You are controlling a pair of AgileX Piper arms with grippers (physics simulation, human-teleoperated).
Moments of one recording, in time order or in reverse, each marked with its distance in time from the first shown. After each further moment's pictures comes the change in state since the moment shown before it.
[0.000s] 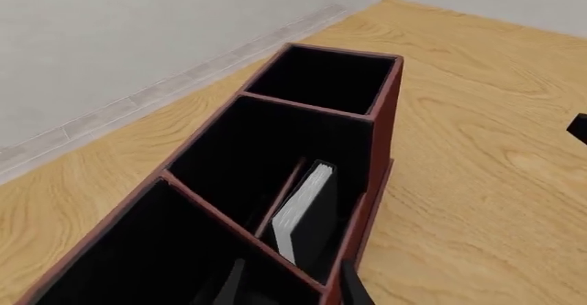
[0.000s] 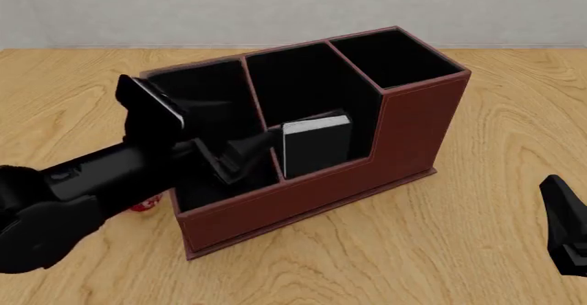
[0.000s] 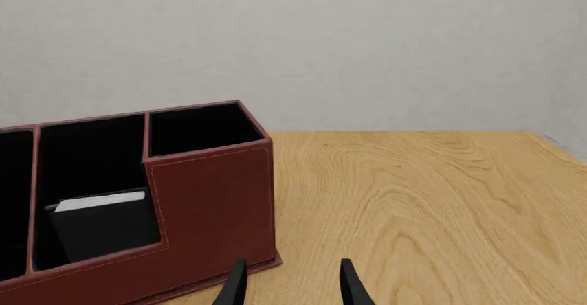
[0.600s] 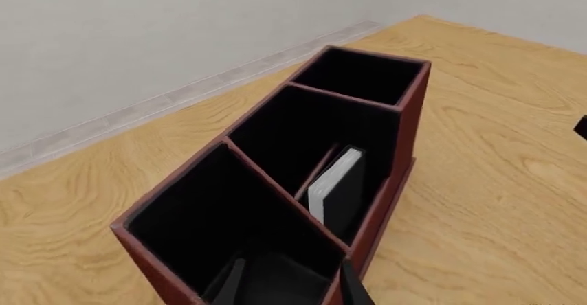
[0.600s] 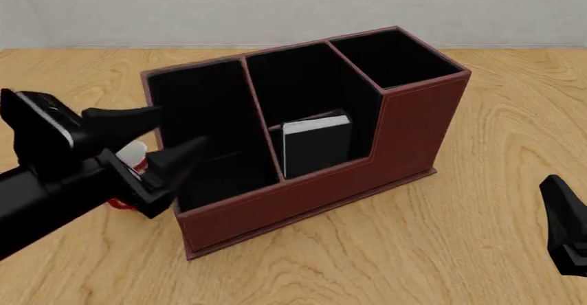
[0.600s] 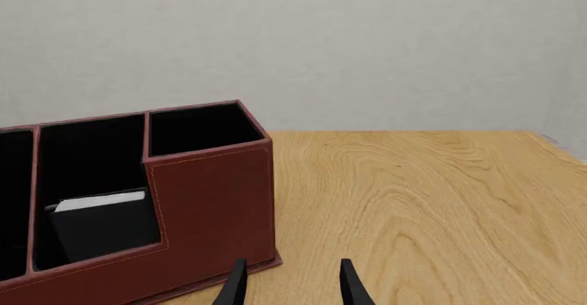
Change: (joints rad) left arm 0.094 -0.356 0.136 0.176 -0.020; right arm 0.000 0.000 0.000 0.000 0.000
